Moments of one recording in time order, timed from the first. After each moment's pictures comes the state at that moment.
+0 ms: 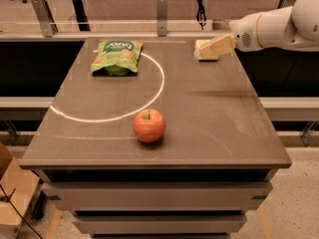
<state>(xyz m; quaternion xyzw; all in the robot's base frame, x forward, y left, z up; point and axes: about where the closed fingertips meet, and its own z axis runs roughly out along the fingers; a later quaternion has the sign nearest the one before) 0.732 -0.171 0.943 -0.37 0.76 0.16 0.51</state>
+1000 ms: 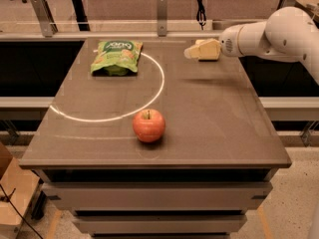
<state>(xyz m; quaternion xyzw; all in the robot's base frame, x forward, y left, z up) 0.783 -0.166 0.903 -0.29 0.79 0.16 0.52</state>
